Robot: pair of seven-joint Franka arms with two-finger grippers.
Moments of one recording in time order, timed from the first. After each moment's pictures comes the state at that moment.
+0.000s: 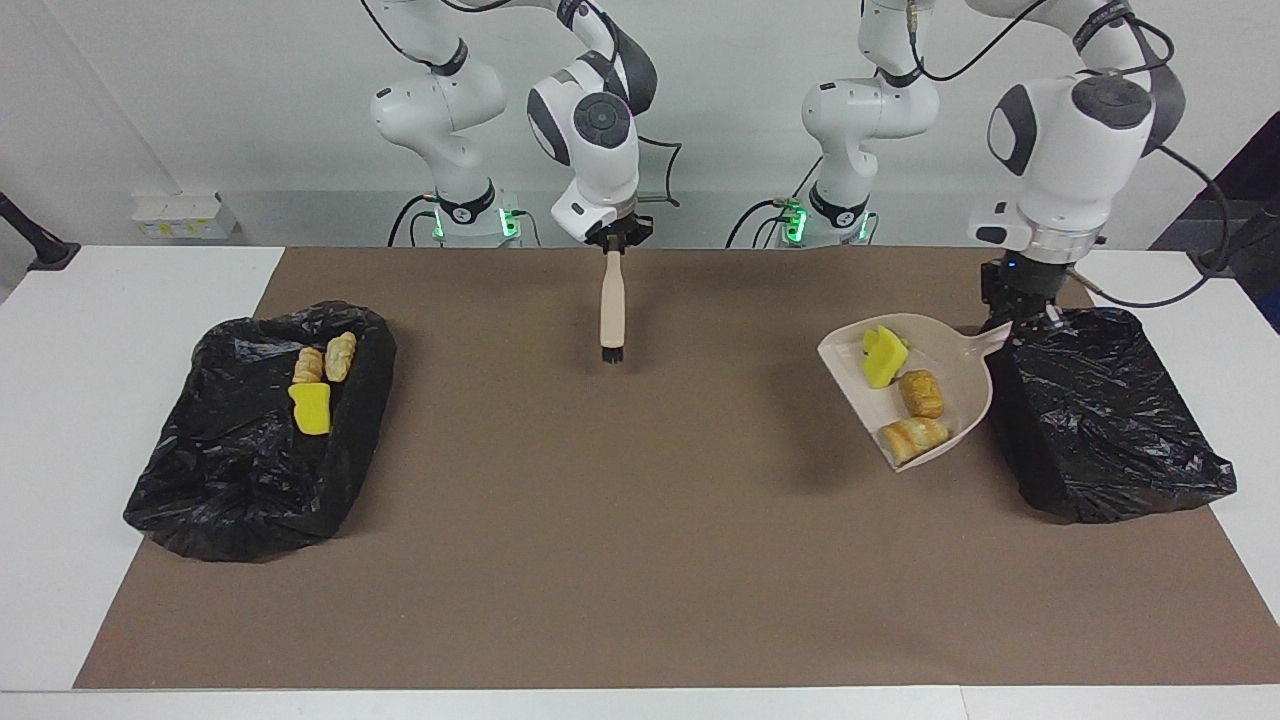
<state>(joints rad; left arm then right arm) 0.08 -0.13 -0.01 -2.03 0.14 2.02 1.36 0.53 -0.13 0.20 -2.29 0.26 1.91 0.63</state>
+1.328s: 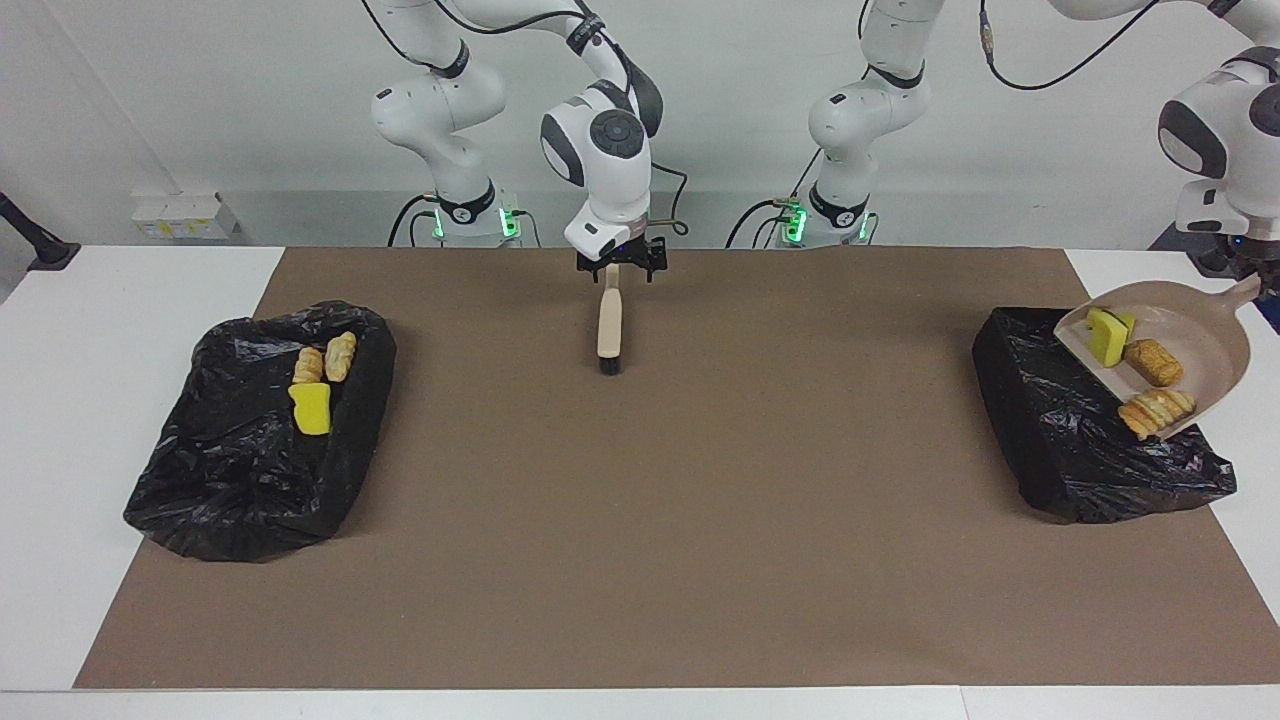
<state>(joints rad) 0.41 0.01 0.02 -1.89 0.72 2.10 1.52 0.50 -0.06 0.18 -2.24 0.14 2.10 0.65</state>
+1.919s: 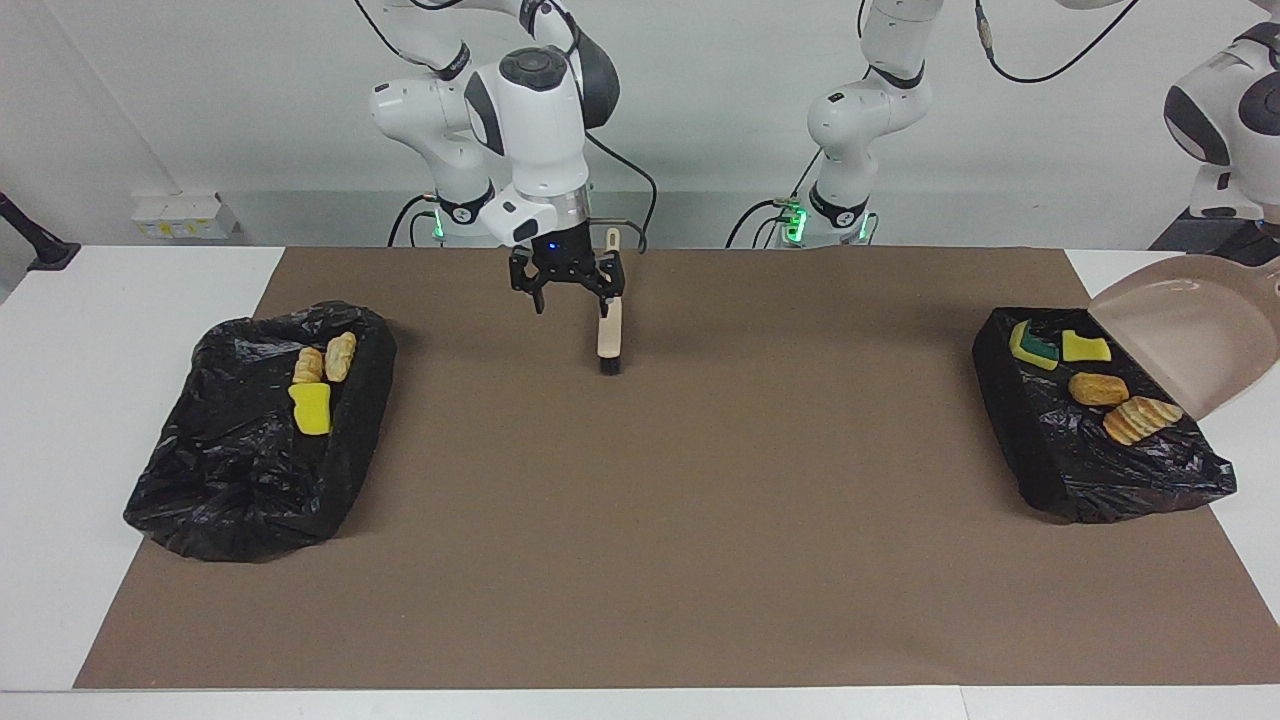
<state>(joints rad) 0.37 0.00 0.02 -1.80 0.85 1.99 1.50 0.27 -0.06 0.17 -1.96 -0.02 2.05 0.65</state>
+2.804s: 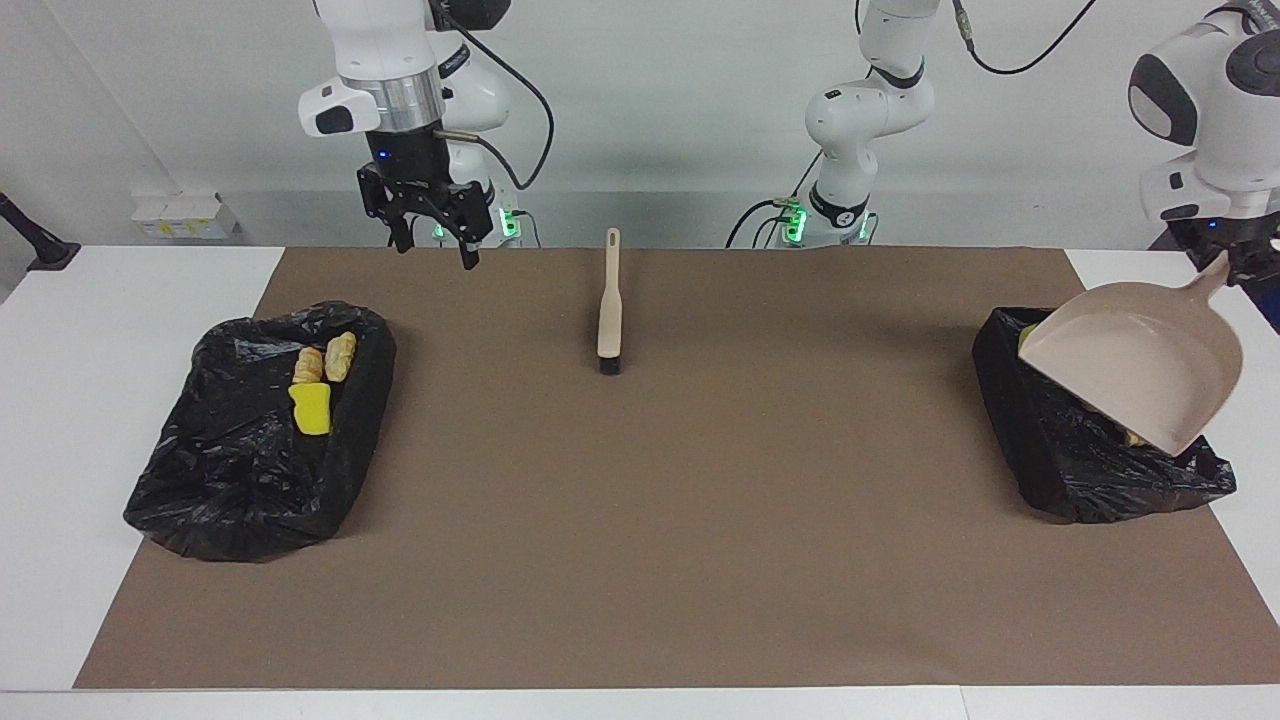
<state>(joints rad) 0.20 -0.03 -0.03 -1.78 0.50 1.78 1.07 0.08 -0.15 0.10 -1.70 -0.02 1.73 0.59</state>
